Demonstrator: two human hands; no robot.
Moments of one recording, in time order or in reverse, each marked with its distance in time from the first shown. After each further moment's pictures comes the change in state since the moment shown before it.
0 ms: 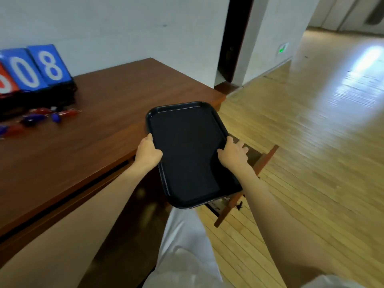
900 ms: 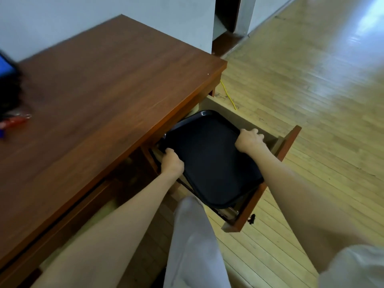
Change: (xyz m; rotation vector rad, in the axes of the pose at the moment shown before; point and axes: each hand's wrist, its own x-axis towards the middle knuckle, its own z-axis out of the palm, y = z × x) left_hand 0.084 0.005 0.136 0.004 -0.217 -0.362; right_hand 0.170 0.065 0.048 -0.262 -0.280 0.196
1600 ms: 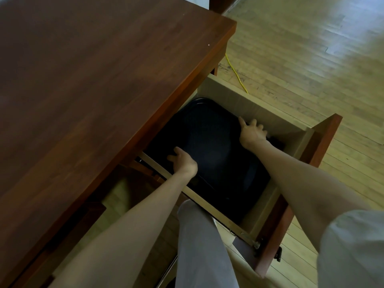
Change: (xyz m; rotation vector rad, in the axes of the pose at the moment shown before) left_hand 0.092 0.011 0.068 -0.048 -0.004 -0.271; right_hand 0.127 -0.006 0.074 -0.120 -0.037 -0.086
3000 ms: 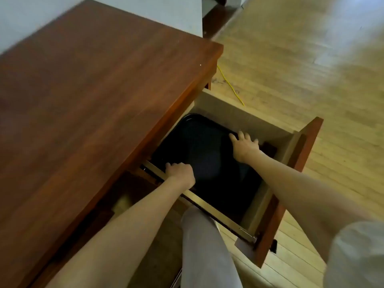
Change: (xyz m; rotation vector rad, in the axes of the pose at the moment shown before) left_hand -0.009 -0.007 -0.026 1.346 -0.078 0.493; right_hand -0.033 0.001 0.002 -0.072 -0.059 -0.168
